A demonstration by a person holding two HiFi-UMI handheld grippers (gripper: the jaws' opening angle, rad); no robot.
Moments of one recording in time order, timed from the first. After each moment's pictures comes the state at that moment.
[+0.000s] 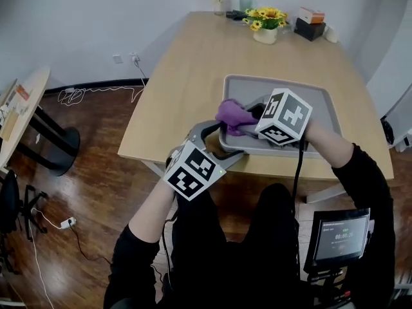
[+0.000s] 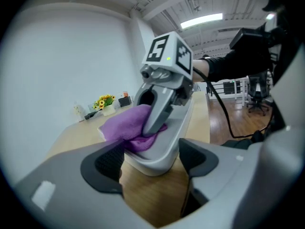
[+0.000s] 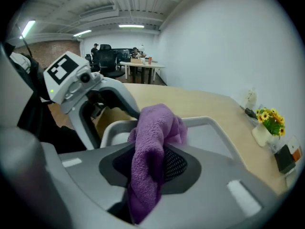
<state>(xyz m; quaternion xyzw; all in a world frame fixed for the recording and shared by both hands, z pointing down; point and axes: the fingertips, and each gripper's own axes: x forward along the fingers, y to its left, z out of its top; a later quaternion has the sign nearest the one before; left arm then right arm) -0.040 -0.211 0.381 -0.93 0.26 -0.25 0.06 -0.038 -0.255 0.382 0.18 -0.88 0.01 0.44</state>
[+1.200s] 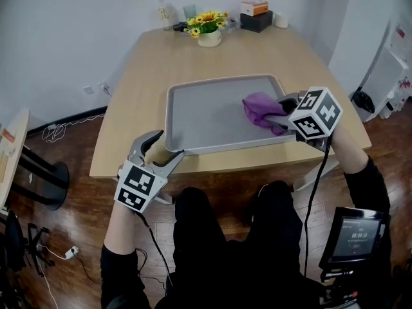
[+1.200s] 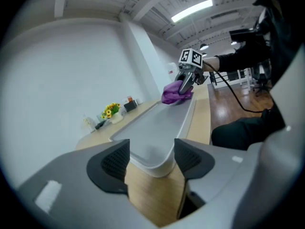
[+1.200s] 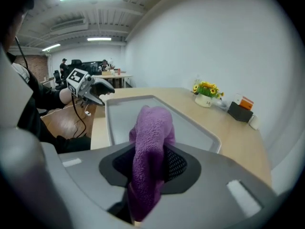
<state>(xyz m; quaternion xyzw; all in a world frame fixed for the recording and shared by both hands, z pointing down) -0.045 -0.199 0.353 -0.91 0.30 -0.26 0.14 0.195 -0.210 0.341 0.36 -0.86 0.07 0.36</state>
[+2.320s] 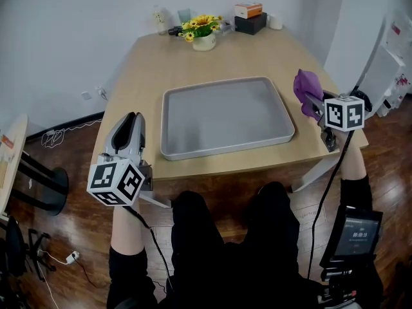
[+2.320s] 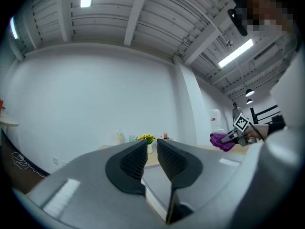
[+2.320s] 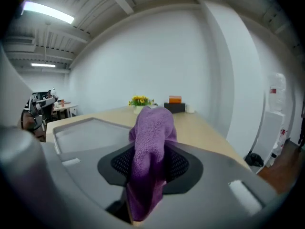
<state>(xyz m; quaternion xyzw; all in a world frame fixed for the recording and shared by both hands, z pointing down) -0.095 -0.234 0.240 -0.88 0.48 0.05 0.03 0.382 -0.227 0.311 0.64 -0.74 0.12 0.16</state>
